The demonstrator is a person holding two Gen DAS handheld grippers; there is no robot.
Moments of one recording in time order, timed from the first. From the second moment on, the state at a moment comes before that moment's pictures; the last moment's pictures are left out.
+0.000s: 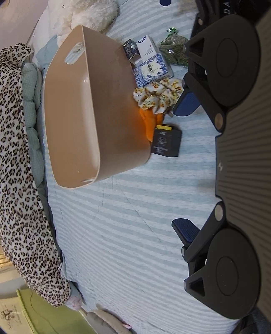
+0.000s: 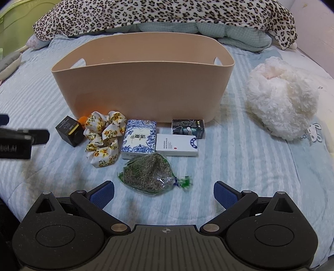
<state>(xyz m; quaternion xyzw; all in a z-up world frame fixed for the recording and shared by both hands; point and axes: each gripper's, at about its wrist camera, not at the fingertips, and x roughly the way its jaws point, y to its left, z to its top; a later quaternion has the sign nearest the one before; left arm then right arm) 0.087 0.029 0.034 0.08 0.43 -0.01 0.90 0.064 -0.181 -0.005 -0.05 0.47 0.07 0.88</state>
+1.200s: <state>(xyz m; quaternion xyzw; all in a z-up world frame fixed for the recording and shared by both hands) 0.141 0.062 -0.026 0.04 0.46 -0.10 0.88 0.098 -0.171 -0.044 -0.05 0.49 0.11 0.87</state>
